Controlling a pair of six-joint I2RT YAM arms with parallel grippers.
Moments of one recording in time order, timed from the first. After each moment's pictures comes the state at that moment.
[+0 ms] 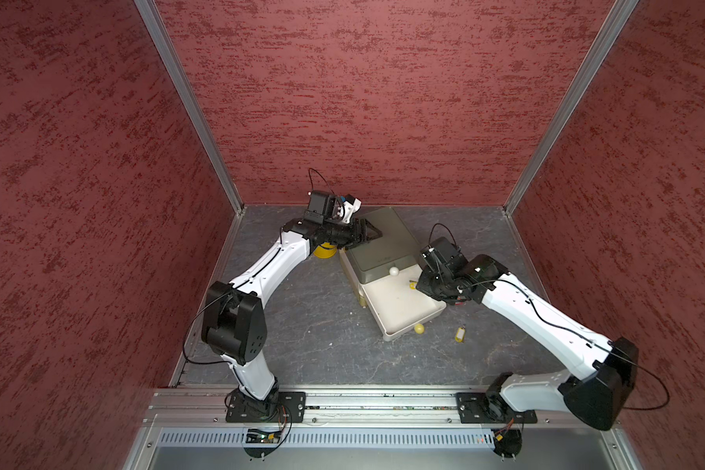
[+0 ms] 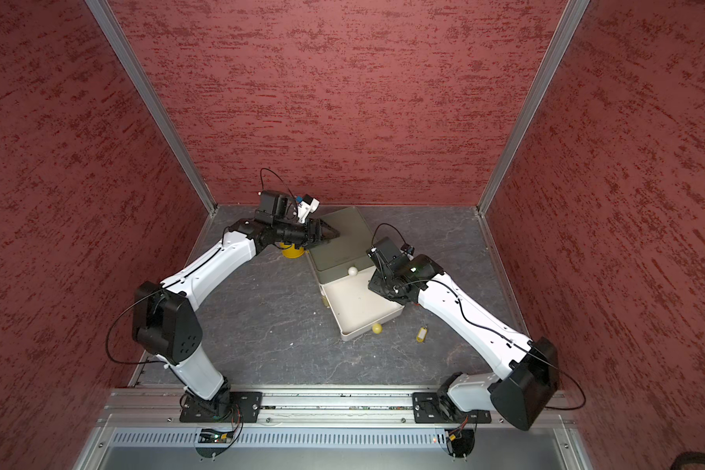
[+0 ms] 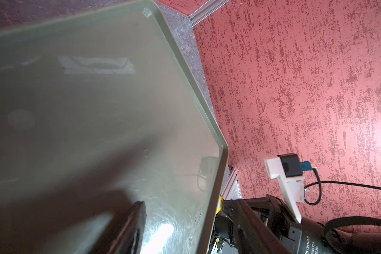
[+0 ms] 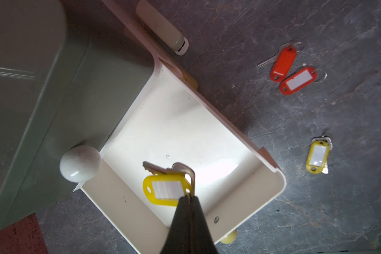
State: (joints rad) left arm -0.37 1.72 1.50 -0.48 0.75 -0.58; right arm 0.67 1.33 1.27 -1.04 0.14 1.09
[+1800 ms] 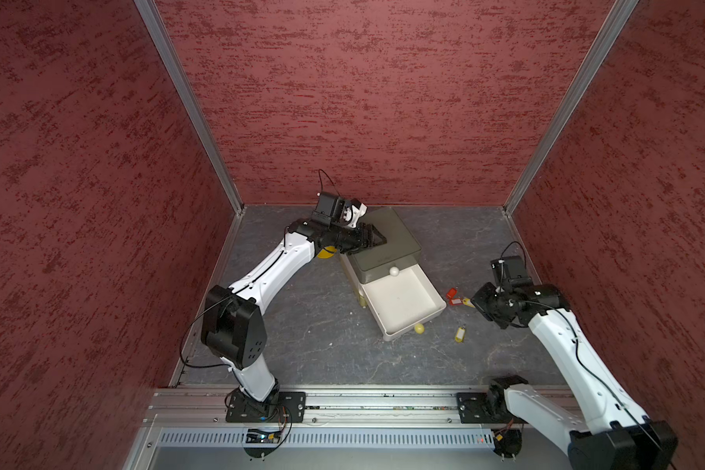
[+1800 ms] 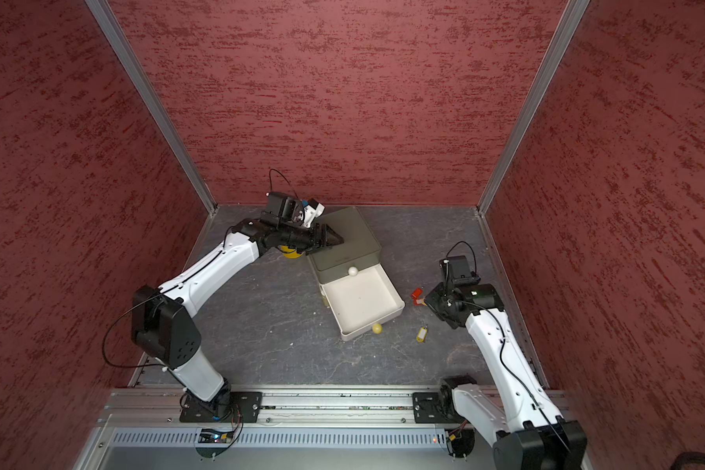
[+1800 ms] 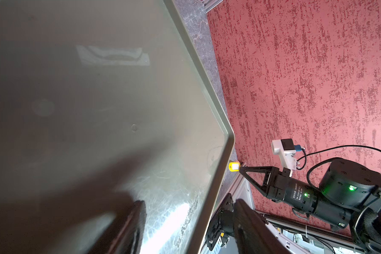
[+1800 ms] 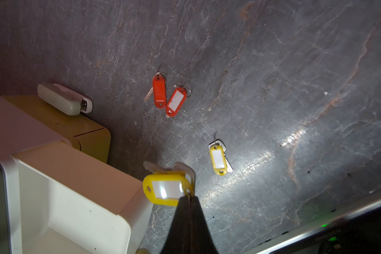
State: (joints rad) left arm -0.44 1.70 1.54 -0.60 0.65 -0.57; right arm 0.12 1.00 0.92 -1.07 -0.02 0.96
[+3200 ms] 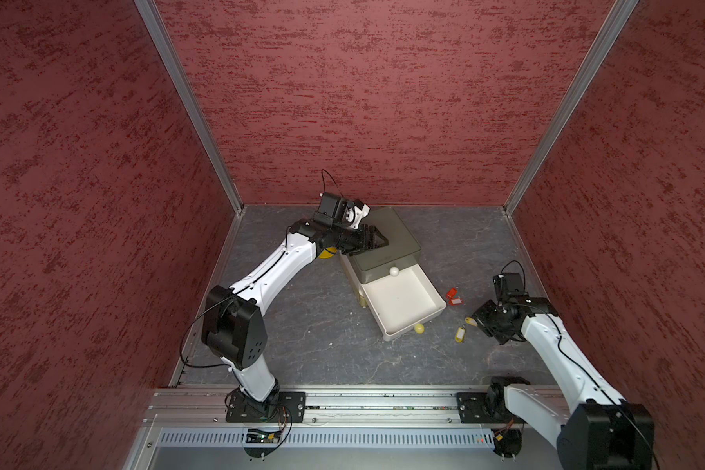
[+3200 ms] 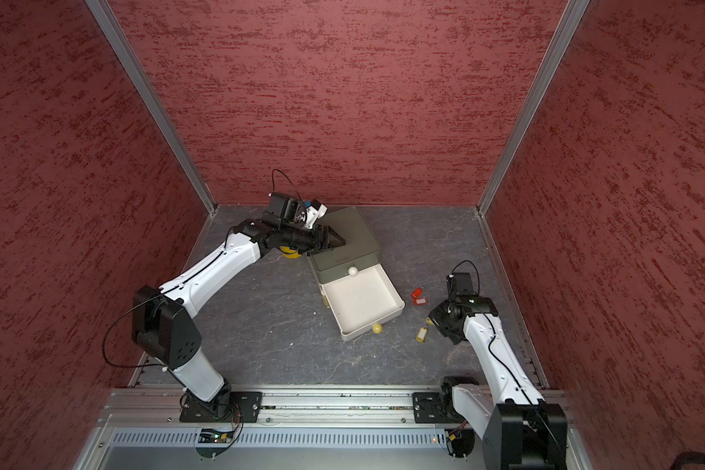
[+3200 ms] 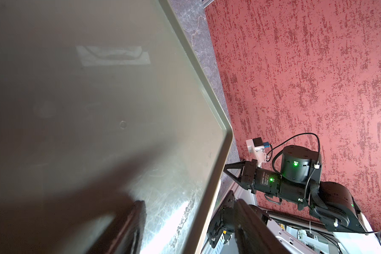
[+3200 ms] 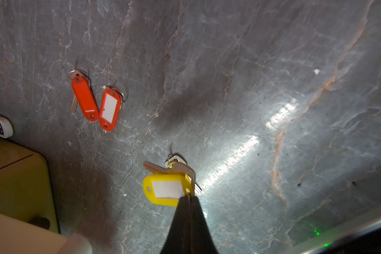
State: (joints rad) left arm -0.46 1.70 1.54 -0.61 0.65 -0.55; right arm -0.02 1.04 0.67 -0.93 -0.07 0.93
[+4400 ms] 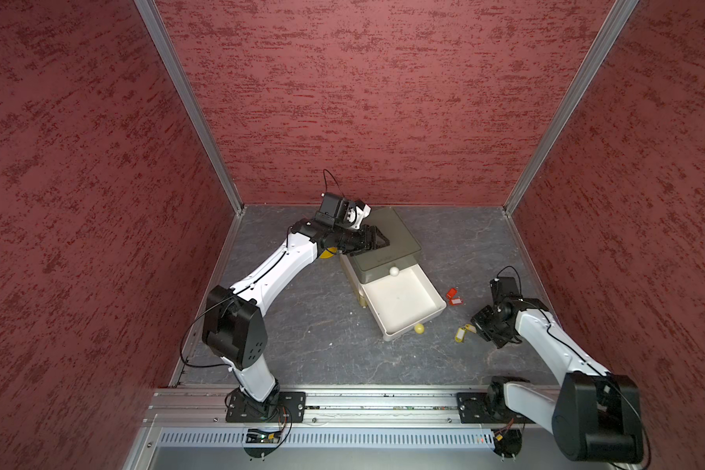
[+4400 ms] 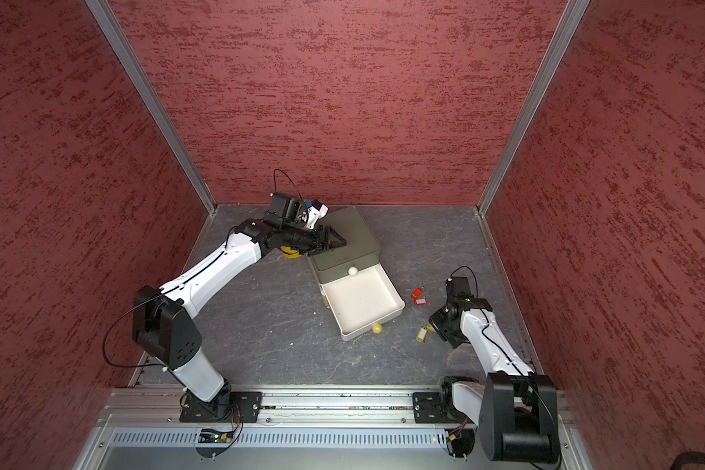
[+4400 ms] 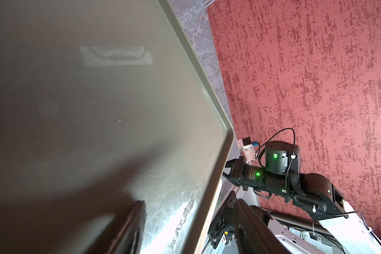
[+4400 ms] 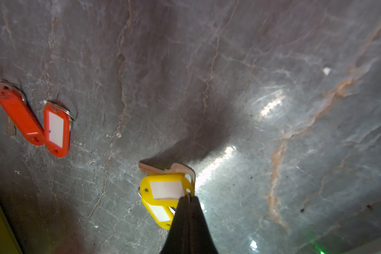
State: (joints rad) left arm -0.47 1.70 1.55 -0.62 0.63 -0.55; right arm -0.06 1.15 0.60 -0.83 -0.07 0.92
